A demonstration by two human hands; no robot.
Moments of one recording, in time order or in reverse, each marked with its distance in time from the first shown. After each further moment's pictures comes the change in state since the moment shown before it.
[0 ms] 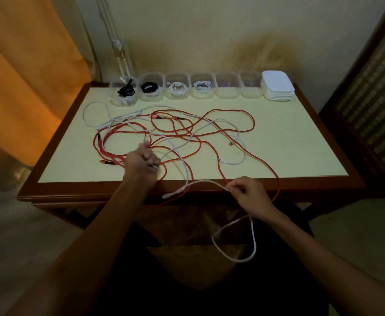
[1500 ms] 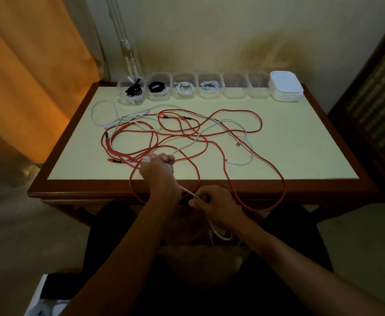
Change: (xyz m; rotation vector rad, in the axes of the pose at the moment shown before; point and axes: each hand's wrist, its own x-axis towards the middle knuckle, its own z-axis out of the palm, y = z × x) left_hand -0.055 -0.032 0.022 0.318 0.152 0.383; right_hand -0.014 -0.072 0.056 0.057 -0.259 -0.105
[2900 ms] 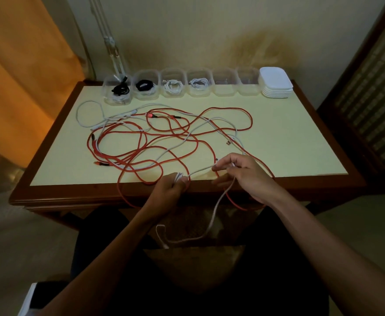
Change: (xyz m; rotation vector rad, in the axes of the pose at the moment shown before) left_hand 0.018 -0.047 -0.024 0.646 -0.836 0.230; right_hand 0.008 0.017 -0.092 0.397 0.121 0.119
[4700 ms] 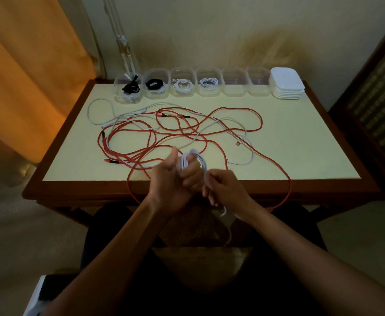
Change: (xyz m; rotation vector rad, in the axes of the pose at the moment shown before) left_hand -0.007 0.051 -0.016 -1.254 -0.257 -0.112; right_hand -0.001 0.009 0.062 -0.073 -0.076 -0.119
